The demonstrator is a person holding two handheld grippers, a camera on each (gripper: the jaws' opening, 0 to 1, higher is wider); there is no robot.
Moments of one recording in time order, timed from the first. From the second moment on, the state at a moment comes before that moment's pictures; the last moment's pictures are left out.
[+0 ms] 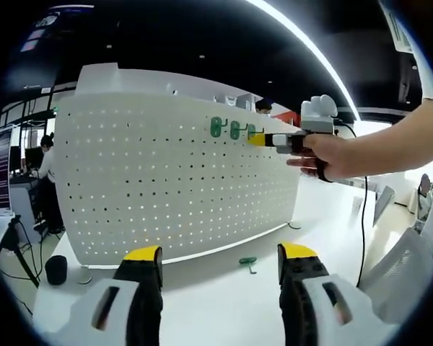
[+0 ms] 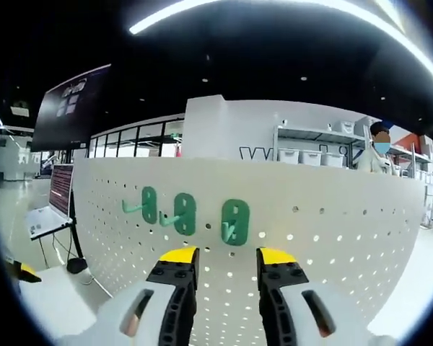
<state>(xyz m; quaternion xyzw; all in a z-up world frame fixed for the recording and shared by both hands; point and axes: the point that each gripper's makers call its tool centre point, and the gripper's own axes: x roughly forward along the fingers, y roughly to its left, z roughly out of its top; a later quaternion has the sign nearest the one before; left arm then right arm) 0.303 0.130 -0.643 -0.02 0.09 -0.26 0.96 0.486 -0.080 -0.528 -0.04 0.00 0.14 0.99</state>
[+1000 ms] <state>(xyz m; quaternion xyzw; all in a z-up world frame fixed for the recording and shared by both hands) 0.303 0.128 -0.644 -0.02 0.09 -0.26 0.96 0.460 -0.078 -0.526 0.04 -0.02 0.21 0.98</state>
